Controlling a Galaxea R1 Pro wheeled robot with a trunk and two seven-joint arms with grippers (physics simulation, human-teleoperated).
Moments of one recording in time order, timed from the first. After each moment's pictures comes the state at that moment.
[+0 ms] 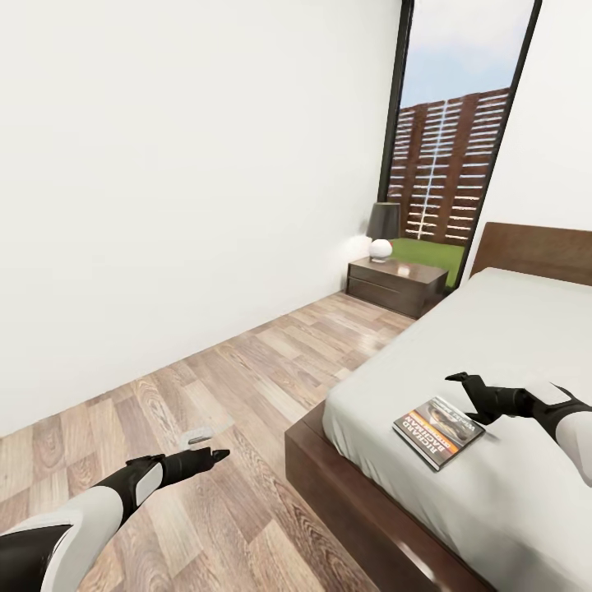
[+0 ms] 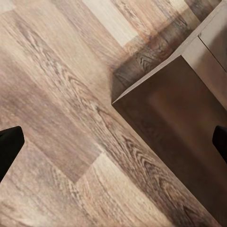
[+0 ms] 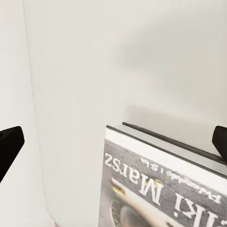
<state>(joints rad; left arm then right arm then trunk) -0.83 0.13 0.08 -0.08 0.14 0.19 -0.50 -1.14 -0.44 -0.61 -0.05 -0.50 0.72 0.04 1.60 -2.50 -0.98</state>
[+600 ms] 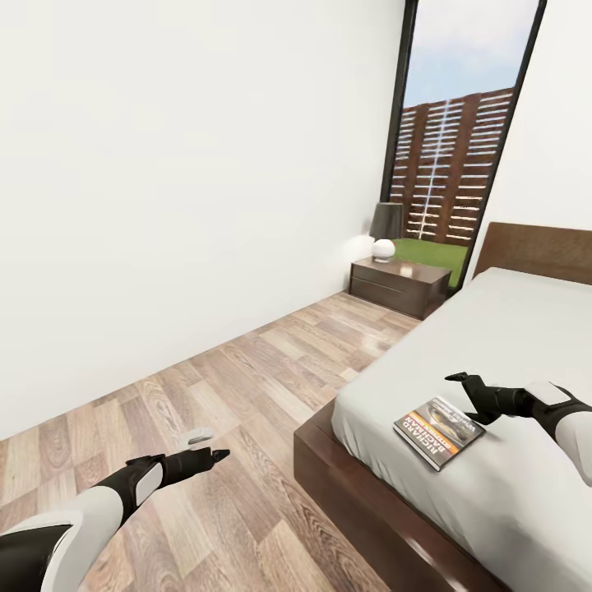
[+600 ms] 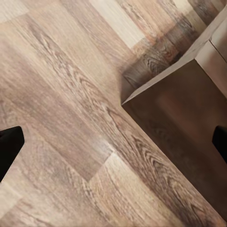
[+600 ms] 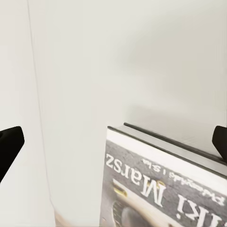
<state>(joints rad) -0.83 0.13 0.08 -0.08 0.14 0.19 -0.50 -1.14 -0.44 -0.61 -0.06 -0.50 0.72 0.04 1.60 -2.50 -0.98</state>
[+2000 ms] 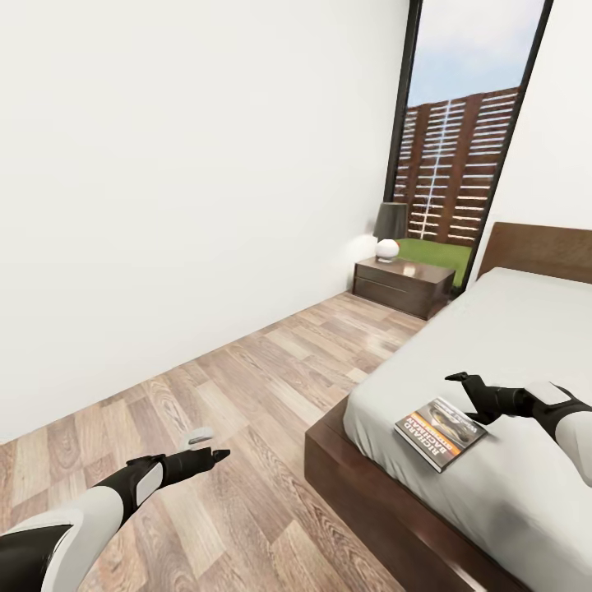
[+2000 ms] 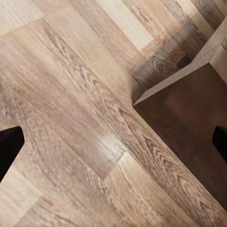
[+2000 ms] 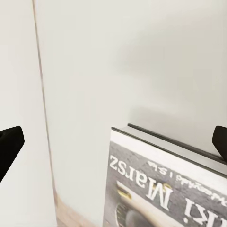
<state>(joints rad) -0.83 0.12 0.08 -0.08 0.14 0.19 -0.50 -1.14 -0.44 -0.61 -0.06 -0.50 0.72 0.04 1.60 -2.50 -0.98</state>
